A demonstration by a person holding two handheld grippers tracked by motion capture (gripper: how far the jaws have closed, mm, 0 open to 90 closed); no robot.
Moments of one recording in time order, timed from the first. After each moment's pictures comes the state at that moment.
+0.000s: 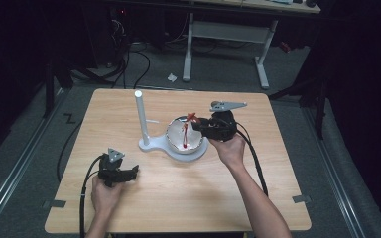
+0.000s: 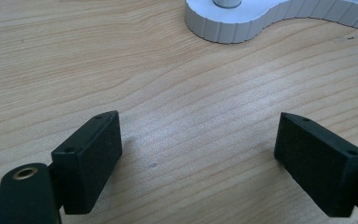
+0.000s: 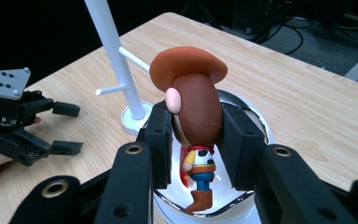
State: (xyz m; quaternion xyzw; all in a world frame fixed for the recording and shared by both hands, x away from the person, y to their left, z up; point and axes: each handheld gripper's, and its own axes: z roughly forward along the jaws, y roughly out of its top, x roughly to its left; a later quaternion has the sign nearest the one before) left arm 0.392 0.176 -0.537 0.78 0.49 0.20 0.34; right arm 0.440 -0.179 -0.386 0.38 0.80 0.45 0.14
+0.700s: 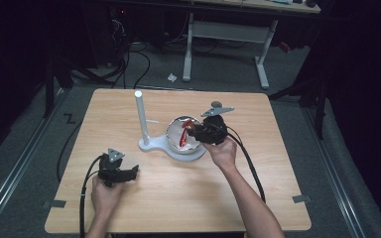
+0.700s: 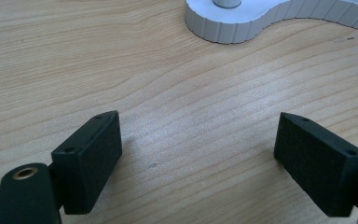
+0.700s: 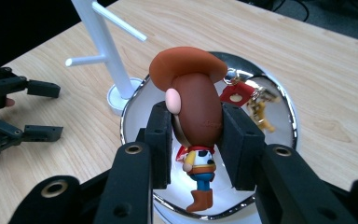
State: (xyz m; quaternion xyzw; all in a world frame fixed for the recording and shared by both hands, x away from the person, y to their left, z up) left arm 0.392 0.176 -0.537 0.78 0.49 0.20 0.34; right arm 0.456 -0.163 -0.424 0.40 0.81 0.42 0.13
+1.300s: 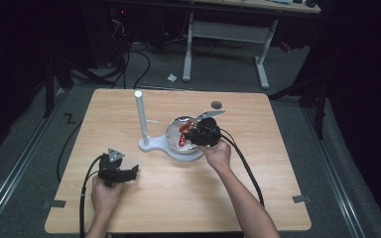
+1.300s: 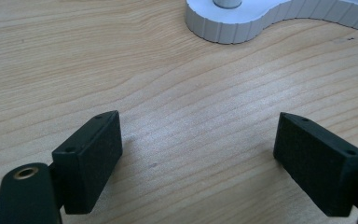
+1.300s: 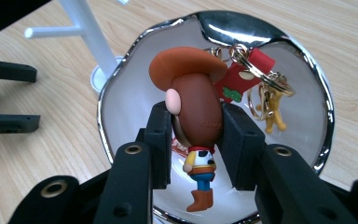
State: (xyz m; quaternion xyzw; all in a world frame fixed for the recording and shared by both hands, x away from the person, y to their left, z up) left arm 0.392 0.176 -0.537 0.78 0.49 0.20 0.34; right arm 0.468 -0.151 -0.448 0.41 0.82 0.38 0.12
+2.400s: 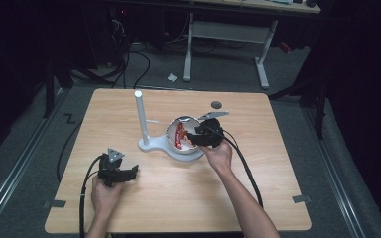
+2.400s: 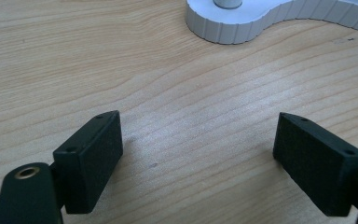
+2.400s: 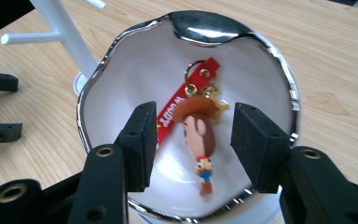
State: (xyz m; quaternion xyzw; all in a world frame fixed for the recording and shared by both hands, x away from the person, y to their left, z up) left arm 0.392 0.176 -0.537 0.78 0.49 0.20 0.34; right arm 0.463 -0.162 -0.447 0.43 0.80 0.39 0.14
